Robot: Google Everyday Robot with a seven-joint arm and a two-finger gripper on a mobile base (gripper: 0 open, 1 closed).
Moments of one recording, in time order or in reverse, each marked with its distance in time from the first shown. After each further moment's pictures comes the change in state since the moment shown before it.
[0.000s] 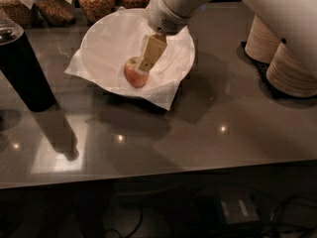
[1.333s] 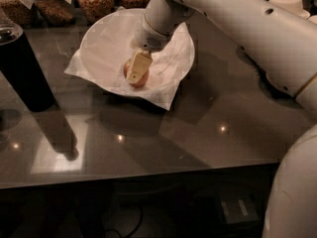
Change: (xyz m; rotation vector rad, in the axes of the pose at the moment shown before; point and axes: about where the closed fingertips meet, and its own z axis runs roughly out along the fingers) arm 0.008 0.011 0.073 -0.127 0.033 0.028
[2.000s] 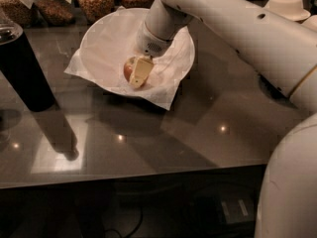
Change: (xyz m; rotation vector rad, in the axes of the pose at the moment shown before) arm 0.016 0.001 0.017 -0.027 0.036 0.028
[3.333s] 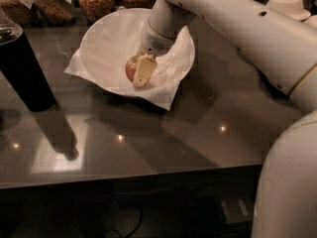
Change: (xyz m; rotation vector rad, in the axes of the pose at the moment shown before) arm 0.007 -0.001 -0.007 -0.011 0.029 0.007
